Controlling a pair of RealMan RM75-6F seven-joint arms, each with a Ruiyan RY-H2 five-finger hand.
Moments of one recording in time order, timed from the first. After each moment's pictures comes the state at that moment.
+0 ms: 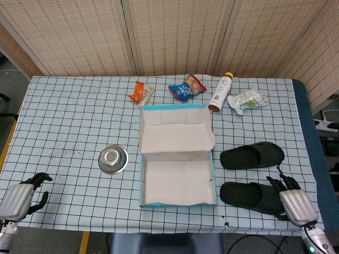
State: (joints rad) left arm -0.12 -1.07 0.02 -1.68 1.49 1.38 0.02; right arm 0.08 -1.09 -0.09 -1.71 -1.50 1.27 -0.28
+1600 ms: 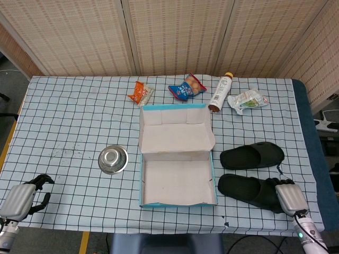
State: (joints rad) left arm -0.13 -1.06 0.03 -1.69 1.48 1.33 -0.01; right arm 0.14 -1.24 -0.06 -1.54 -1.35 1.19 -0.28
